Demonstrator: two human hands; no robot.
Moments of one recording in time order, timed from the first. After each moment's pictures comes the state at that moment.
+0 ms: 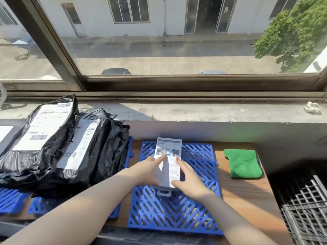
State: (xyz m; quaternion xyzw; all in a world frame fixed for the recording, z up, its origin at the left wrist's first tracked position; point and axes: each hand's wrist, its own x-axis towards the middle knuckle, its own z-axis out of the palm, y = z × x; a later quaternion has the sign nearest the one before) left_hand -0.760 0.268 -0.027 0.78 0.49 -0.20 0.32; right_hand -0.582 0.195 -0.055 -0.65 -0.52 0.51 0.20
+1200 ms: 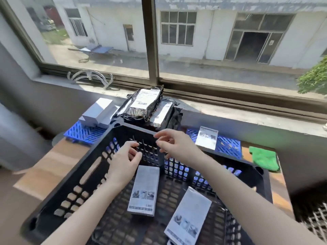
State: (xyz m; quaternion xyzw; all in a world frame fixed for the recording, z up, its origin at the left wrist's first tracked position) left_hand -0.946 0.008 0.118 0.56 0.71 0.38 0.19; right_hand -0.759 0.057 0.186 -0.46 -0.72 0.45 0.25
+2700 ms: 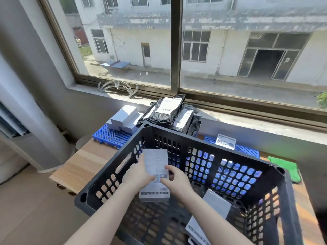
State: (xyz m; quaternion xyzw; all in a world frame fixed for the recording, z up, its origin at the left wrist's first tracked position) left_hand -0.957 -0.050 0.099 0.52 0.81 0.10 0.24; right_hand -0.805 -0.035 0.077 -0.56 -0.65 0.47 0.21
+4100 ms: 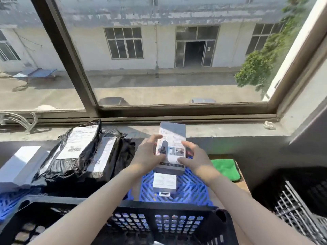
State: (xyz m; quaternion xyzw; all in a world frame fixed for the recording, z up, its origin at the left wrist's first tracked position) left_hand -0.729 0.214 0.130 0.74 0.55 0.25 0.31; right_hand -0.553 0.165 0.124 -0.65 -0.52 0.40 0.38
